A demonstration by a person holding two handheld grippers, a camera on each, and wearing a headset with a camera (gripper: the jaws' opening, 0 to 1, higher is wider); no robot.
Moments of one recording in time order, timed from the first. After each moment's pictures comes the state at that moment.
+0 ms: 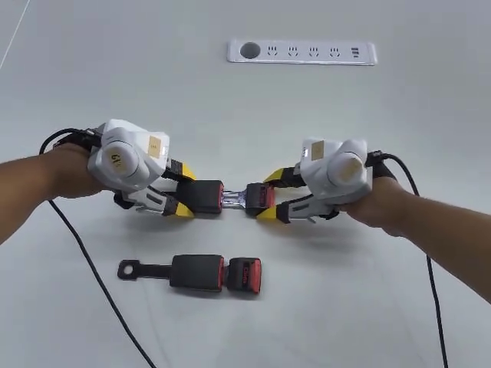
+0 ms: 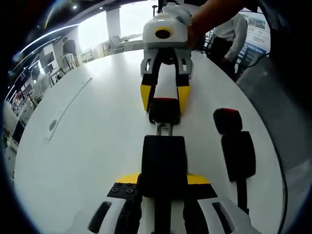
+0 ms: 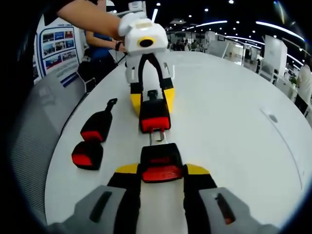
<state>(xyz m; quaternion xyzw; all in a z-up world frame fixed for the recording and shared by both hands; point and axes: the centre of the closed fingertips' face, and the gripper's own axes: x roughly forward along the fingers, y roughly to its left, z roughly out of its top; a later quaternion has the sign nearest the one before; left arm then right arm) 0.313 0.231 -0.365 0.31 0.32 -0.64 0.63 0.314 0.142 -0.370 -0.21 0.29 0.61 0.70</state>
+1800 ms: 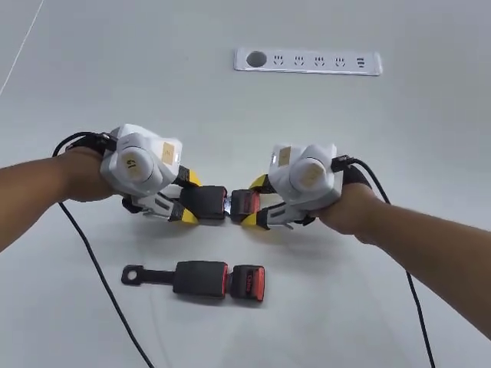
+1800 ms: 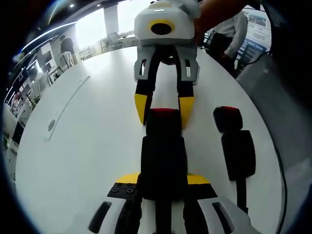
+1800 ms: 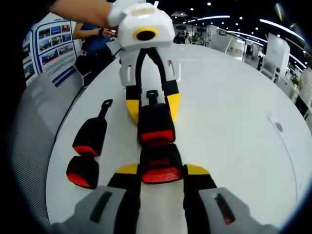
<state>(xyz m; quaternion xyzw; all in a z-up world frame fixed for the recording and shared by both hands) 0.312 0.232 -0.366 0.33 0.33 -0.63 0.62 0.314 0.176 -0.372 -0.24 0.31 0.60 0.69</state>
